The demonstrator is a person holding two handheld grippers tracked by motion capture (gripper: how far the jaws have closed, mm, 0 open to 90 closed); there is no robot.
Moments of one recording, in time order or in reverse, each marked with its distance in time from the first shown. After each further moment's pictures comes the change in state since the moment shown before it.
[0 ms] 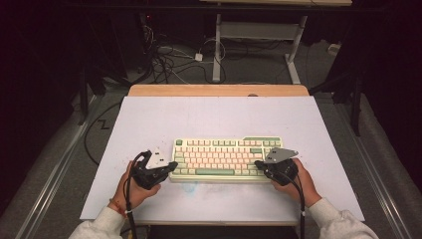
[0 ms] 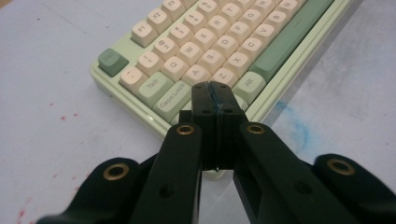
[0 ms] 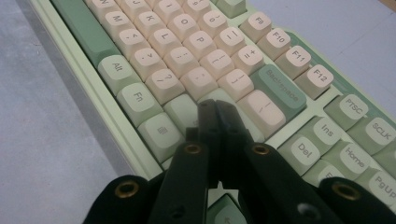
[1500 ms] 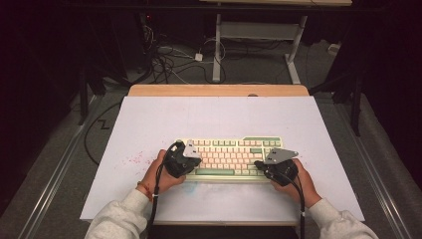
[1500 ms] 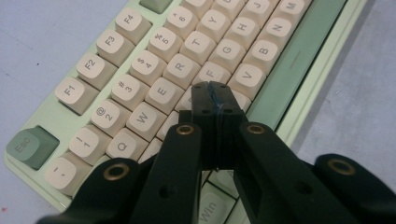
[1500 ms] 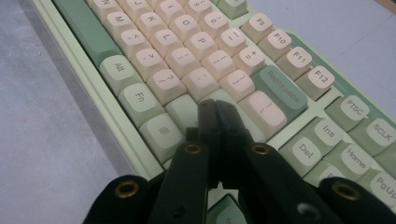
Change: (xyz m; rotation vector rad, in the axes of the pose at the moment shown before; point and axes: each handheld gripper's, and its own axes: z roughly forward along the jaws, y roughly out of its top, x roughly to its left) left arm -0.010 0.047 0.062 0.111 -0.069 0.094; right arm 0.001 -0.001 0.000 -0.008 -0.002 -0.003
